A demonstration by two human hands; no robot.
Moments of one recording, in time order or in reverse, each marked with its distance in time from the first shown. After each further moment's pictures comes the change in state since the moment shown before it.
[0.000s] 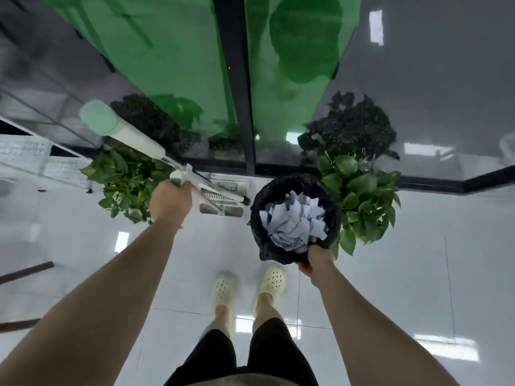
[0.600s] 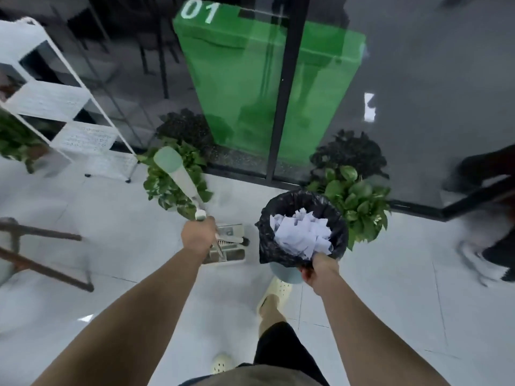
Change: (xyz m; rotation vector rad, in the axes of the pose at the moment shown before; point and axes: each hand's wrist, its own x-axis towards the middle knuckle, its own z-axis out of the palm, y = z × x) left_hand -0.222 -0.241 -0.075 -0.525 -0.127 -0.242; right_hand -0.188 0.208 -0.074 0.014 -0.033 -0.141
